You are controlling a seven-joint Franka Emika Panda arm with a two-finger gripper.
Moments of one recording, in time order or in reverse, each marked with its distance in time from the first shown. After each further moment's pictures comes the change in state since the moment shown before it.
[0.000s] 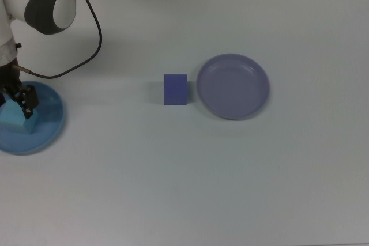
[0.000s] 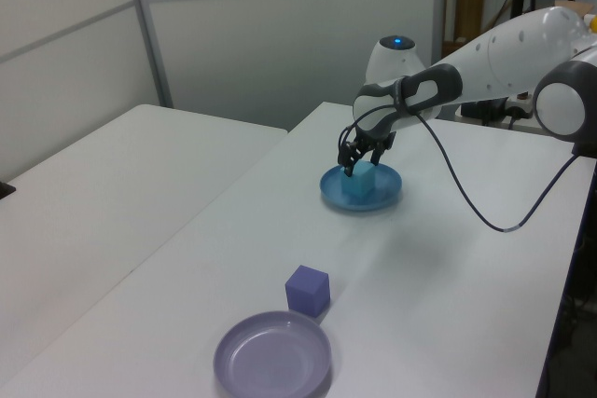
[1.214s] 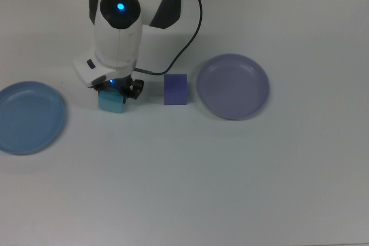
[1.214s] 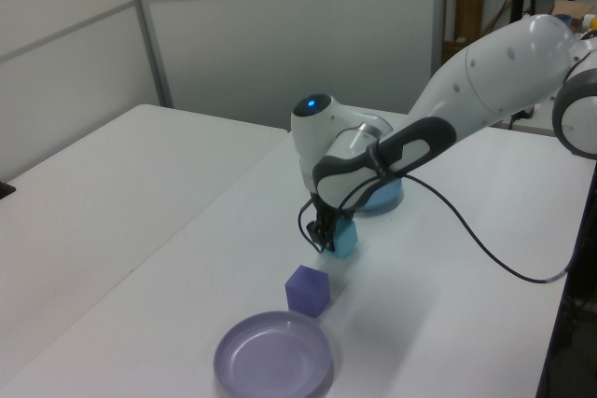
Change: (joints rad) arm 0.347 -0.141 -0.008 -0.217 -0.323 -0.215 0.311
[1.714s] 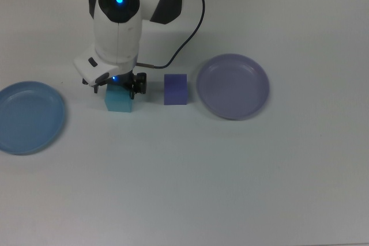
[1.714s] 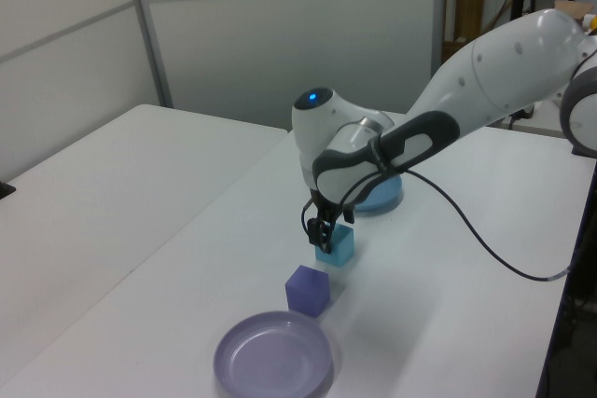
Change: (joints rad) arm 0.013 -0.012 0.002 -0.015 0.016 -0.011 -0.101
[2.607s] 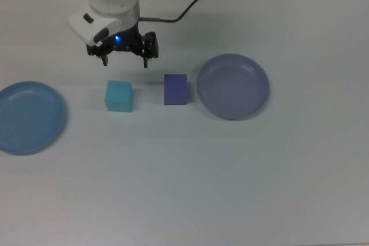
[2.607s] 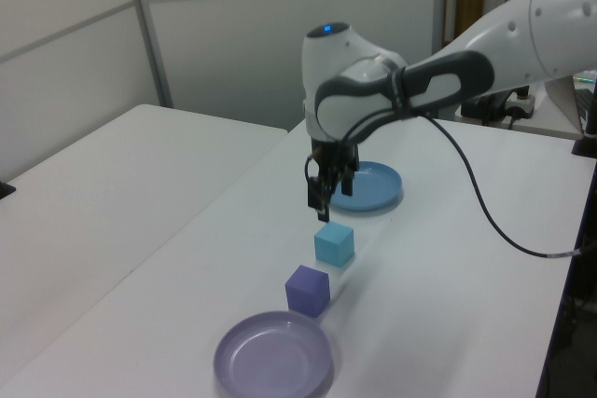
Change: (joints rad) arm 0.006 -0.195 0.008 0.009 0.192 -0.189 -0.179
